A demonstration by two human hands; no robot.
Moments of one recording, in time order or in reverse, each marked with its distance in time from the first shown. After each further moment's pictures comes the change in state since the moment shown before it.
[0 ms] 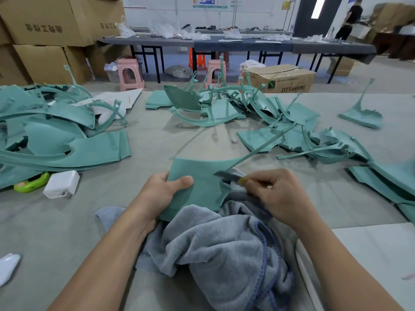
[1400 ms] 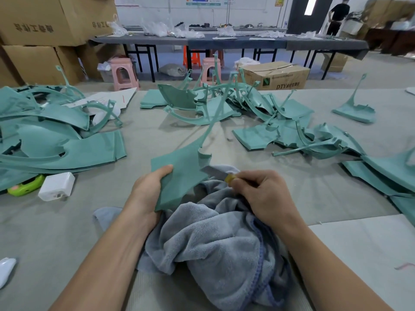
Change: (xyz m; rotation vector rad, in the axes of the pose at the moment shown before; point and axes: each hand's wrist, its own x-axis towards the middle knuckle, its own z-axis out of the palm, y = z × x) left_hand -0.002 0.010 0.005 -0.256 0.233 -0.081; right_hand -0.010 -0.020 0.023 0.106 0.083 0.082
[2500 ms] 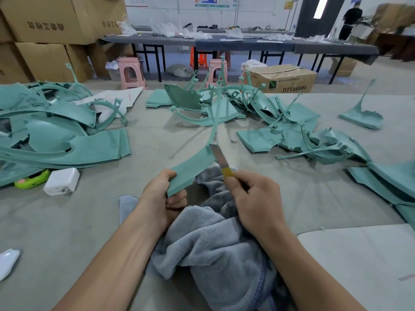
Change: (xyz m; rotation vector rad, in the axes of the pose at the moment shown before) left_hand -0.015 -0.001 0.013 -0.125 -0.225 -0.171; right_hand -0.008 -0.010 0.025 -0.173 0.152 -0.199
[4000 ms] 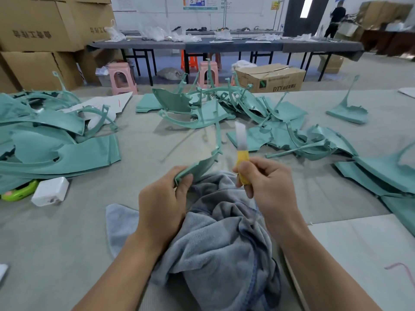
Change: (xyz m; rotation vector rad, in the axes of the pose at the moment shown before) left_hand -0.009 -0.029 0.002 1.219 0.343 1.175; right_hand 0.010 -0.016 -0.039 0.493 0.070 0.331
